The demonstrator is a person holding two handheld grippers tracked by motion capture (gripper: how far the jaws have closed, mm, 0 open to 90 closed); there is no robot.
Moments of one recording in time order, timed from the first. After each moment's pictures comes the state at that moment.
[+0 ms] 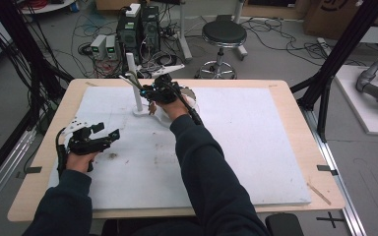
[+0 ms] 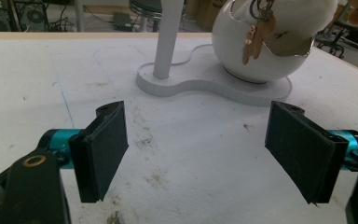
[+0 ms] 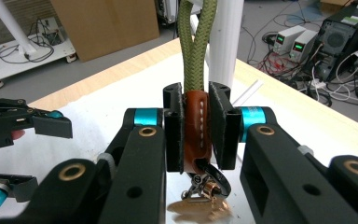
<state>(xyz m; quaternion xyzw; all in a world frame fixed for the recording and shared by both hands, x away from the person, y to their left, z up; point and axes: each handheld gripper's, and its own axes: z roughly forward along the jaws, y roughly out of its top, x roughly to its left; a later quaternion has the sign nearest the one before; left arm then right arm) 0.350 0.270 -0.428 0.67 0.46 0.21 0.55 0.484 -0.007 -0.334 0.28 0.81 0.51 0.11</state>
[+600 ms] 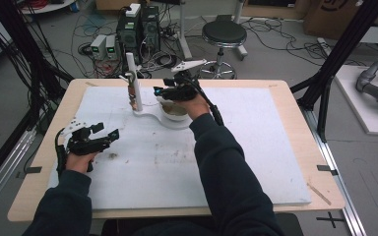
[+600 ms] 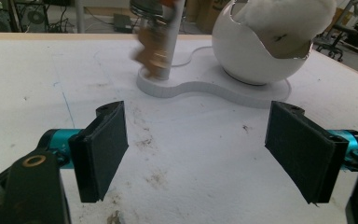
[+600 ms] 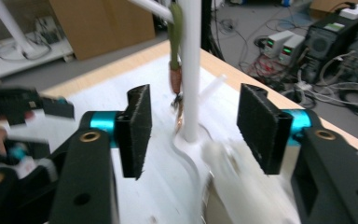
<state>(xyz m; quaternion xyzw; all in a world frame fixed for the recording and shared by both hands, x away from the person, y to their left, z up) 0.349 0.271 -0.428 0.66 0.46 0.21 0.55 0.474 -0.061 -0.308 0.27 0.81 0.51 0.12</state>
